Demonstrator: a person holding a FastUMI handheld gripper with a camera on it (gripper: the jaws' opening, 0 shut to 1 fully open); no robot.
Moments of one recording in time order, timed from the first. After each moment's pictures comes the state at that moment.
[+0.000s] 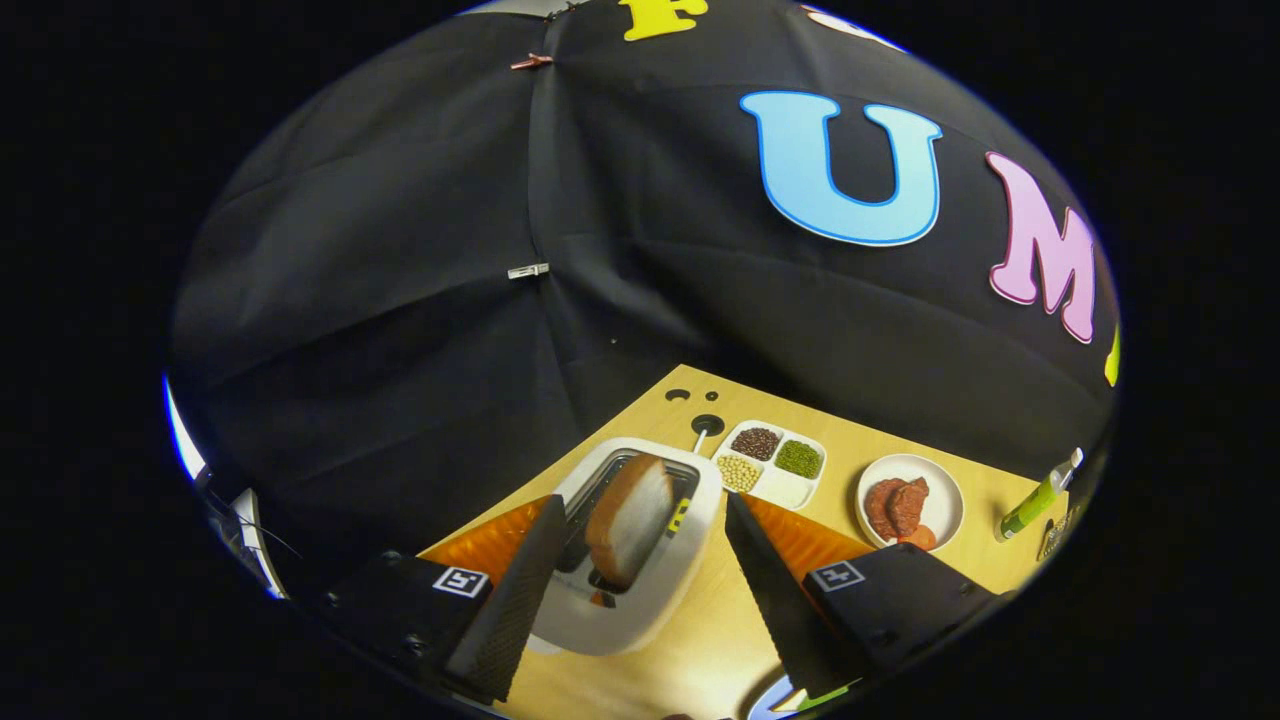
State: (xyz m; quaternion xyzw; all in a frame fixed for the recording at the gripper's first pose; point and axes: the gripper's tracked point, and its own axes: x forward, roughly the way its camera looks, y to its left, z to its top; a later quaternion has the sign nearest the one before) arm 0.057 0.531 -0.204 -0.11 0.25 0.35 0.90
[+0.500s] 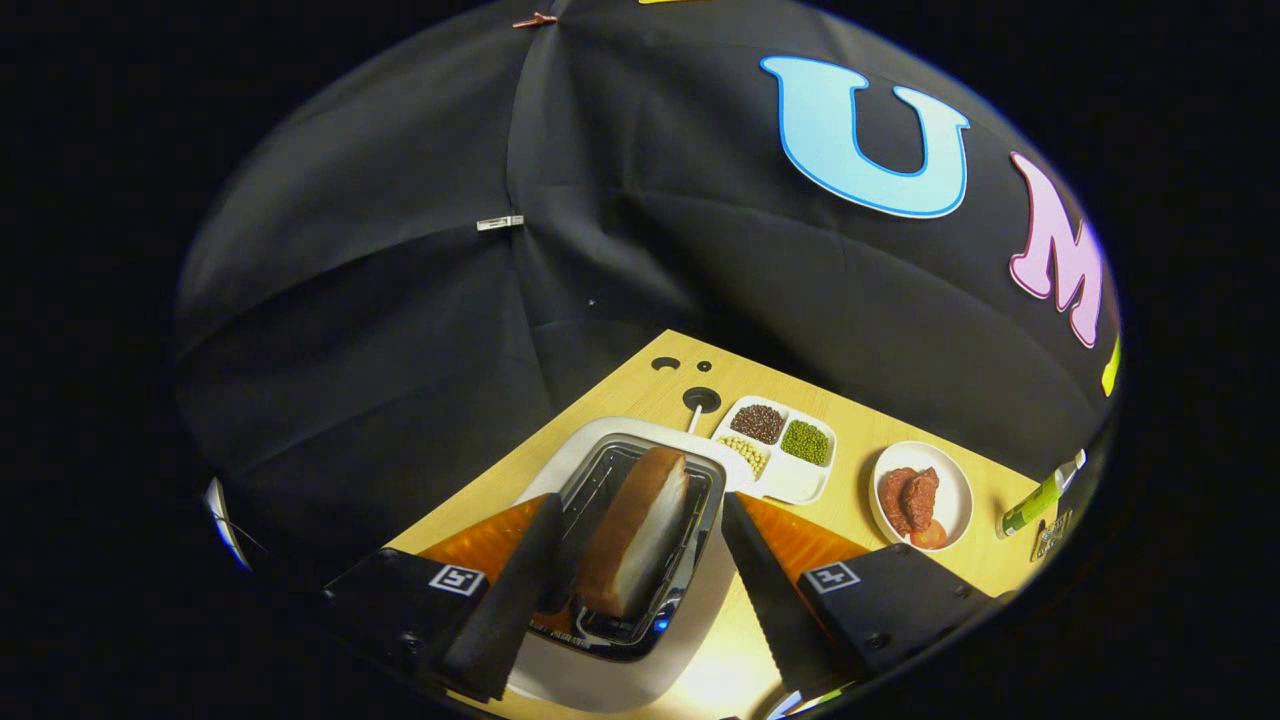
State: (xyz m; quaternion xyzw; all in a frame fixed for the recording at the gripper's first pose) arm 0.087 0.555 -0.257 -0.15 0.28 0.30 0.90
